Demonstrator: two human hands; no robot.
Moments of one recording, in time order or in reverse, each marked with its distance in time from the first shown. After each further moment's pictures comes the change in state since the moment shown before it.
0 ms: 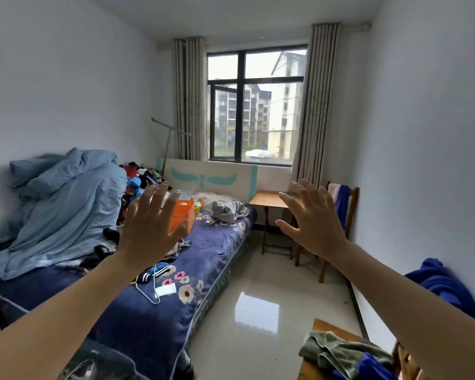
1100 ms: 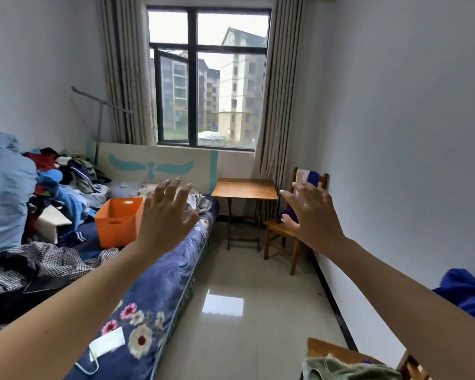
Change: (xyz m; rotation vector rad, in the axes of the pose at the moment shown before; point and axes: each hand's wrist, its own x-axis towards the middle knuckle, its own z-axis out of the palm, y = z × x) left_hand 0.188 -0.049 0.321 -0.282 -0.072 0.060; right_hand 0.098 0.071 0.276 -0.160 -0.053 0.107
